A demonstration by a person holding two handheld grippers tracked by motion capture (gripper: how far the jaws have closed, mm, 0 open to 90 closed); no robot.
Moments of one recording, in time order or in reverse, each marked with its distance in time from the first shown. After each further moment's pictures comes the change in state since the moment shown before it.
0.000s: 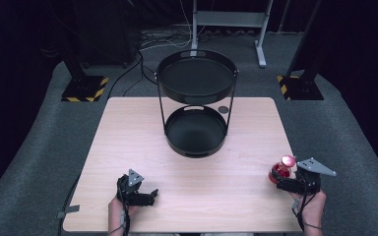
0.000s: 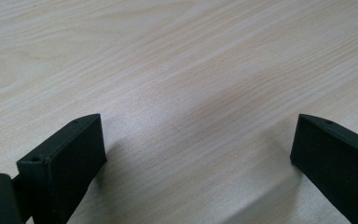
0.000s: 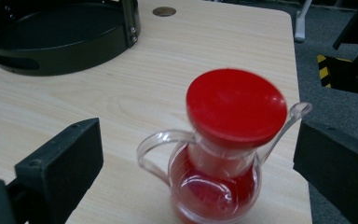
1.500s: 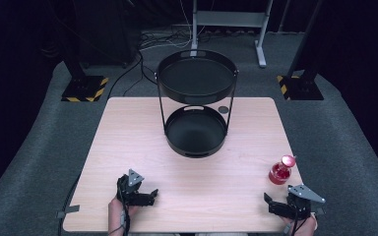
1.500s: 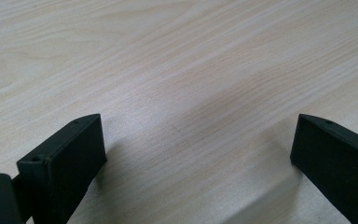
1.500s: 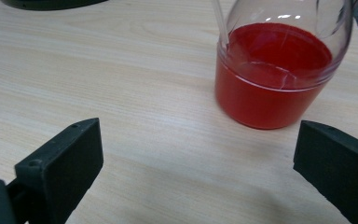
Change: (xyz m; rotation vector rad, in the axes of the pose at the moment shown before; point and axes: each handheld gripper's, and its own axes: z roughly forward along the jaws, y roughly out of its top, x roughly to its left) left arm 0.000 0.000 0.000 0.000 0.000 0.000; right arm 0.027 -0.077 -0.003 0.051 0.025 0.049
